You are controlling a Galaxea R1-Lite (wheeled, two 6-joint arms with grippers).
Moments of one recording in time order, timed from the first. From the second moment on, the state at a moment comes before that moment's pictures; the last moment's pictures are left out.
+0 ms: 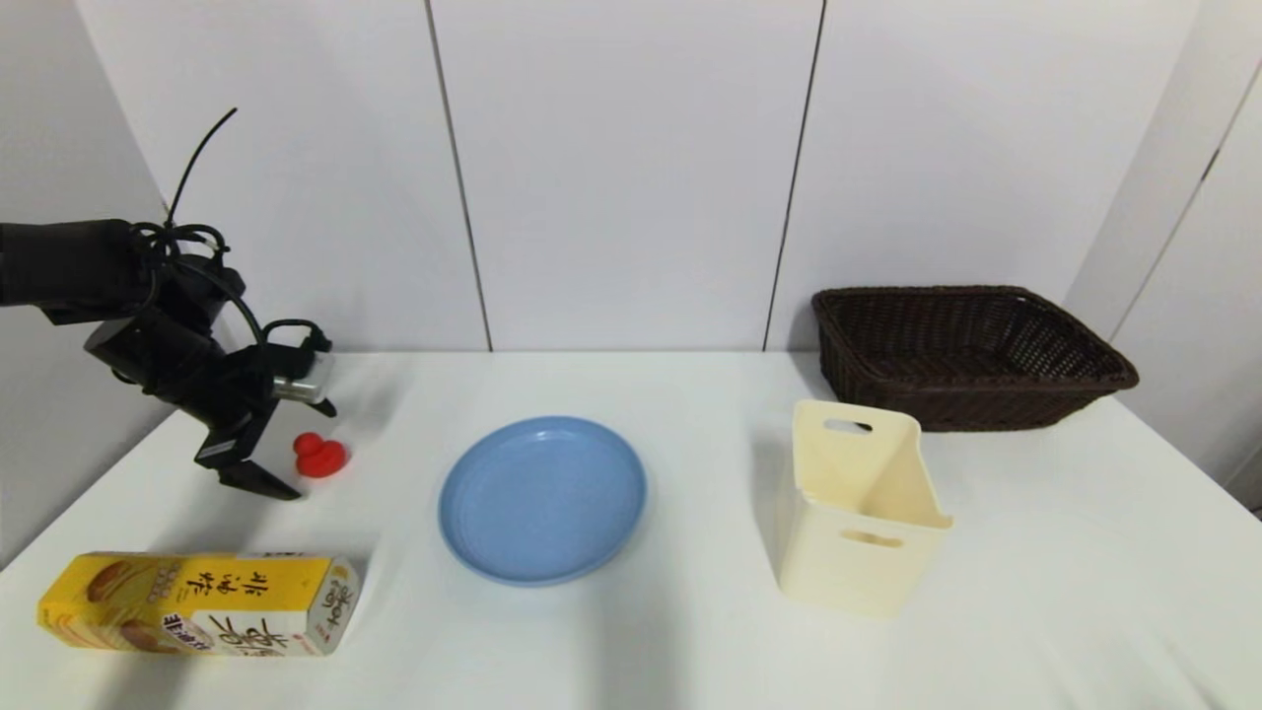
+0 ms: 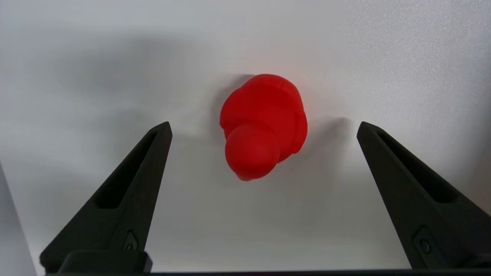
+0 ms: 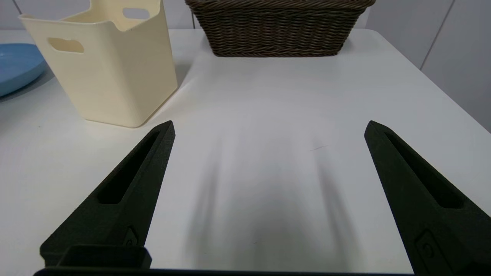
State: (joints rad) left arm 0.20 2.20 -1.85 0.99 -0.39 1.74; right arm 0.00 0.00 0.00 -0.02 0.00 0.00
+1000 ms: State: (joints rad) left arm 0.19 2.23 -1.85 1.00 -0.33 1.73; right arm 0.00 0.00 0.00 -0.02 0.00 0.00
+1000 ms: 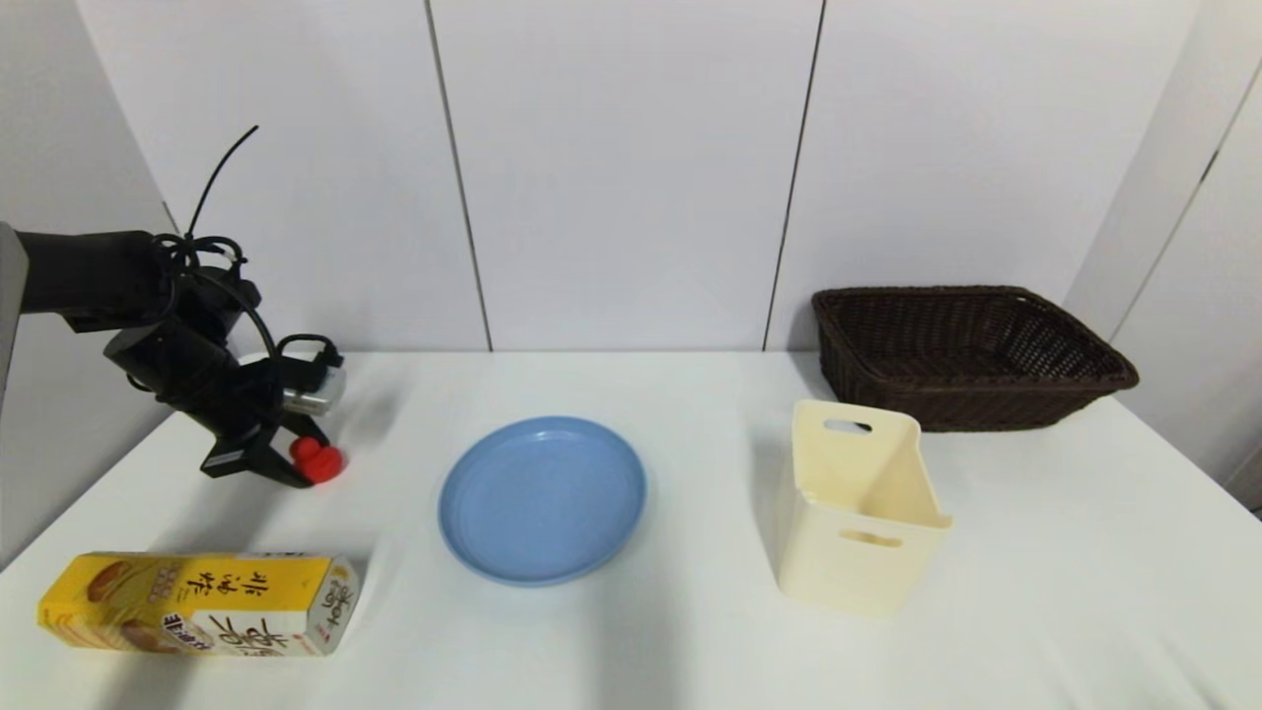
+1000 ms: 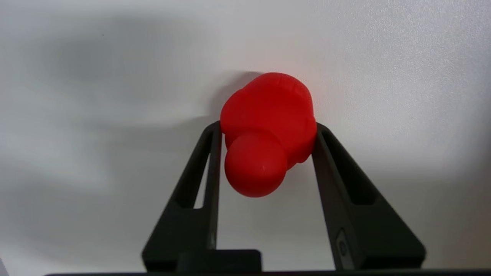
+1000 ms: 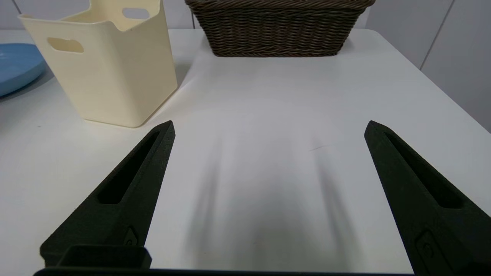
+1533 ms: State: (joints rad) left arm 0.15 2.22 -1.90 1.04 -0.32 1.70; right arm 0.00 0.00 0.00 -0.02 0.00 0.00
